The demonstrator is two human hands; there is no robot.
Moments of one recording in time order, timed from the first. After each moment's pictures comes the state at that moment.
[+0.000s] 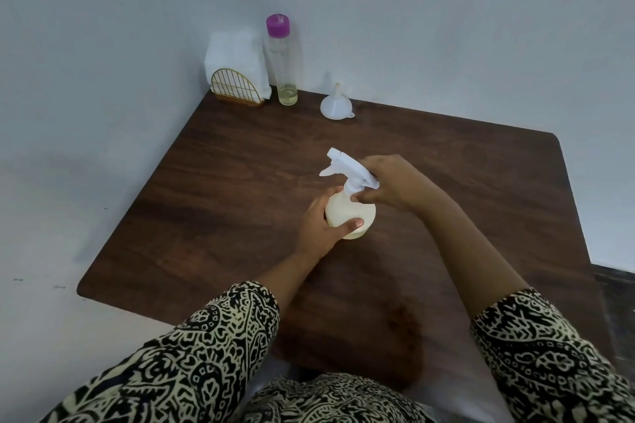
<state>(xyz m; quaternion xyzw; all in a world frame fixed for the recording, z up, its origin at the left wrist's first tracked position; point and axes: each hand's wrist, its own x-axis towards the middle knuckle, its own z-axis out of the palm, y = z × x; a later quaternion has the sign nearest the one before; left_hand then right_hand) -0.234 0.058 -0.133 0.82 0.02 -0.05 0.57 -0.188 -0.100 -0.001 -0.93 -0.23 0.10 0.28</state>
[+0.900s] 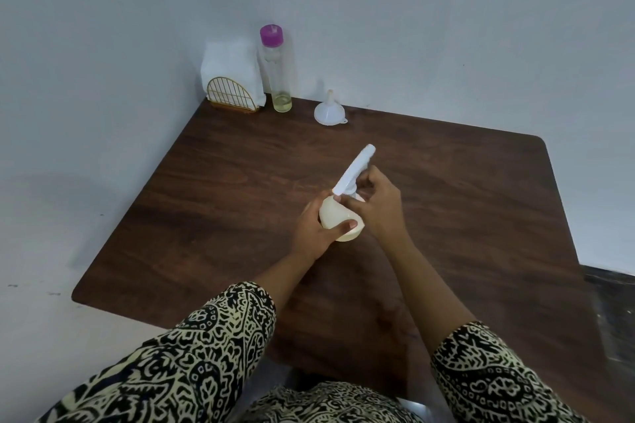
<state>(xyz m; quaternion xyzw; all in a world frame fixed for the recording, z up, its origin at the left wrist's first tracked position) -0.236 0.057 -0.132 0.82 0.03 -0.06 0.56 -0.227 -0.079 -0.054 -0.85 -0.01 -0.07 0.53</state>
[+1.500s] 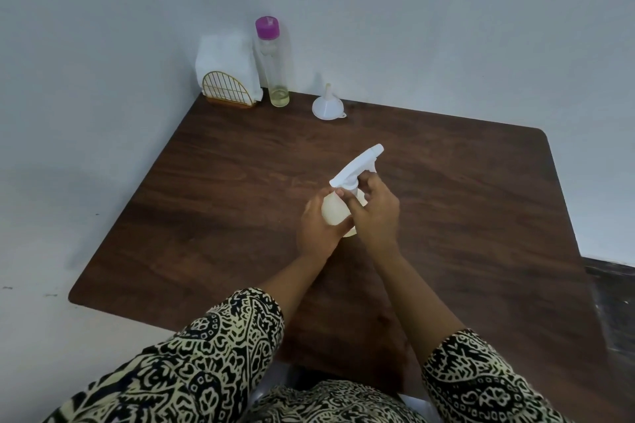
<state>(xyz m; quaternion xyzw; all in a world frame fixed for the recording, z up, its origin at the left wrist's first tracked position) -0.240 0.040 -0.132 0.84 0.06 0.00 0.54 -0.241 -0.064 -0.069 -0.84 0.05 -0.15 0.52</state>
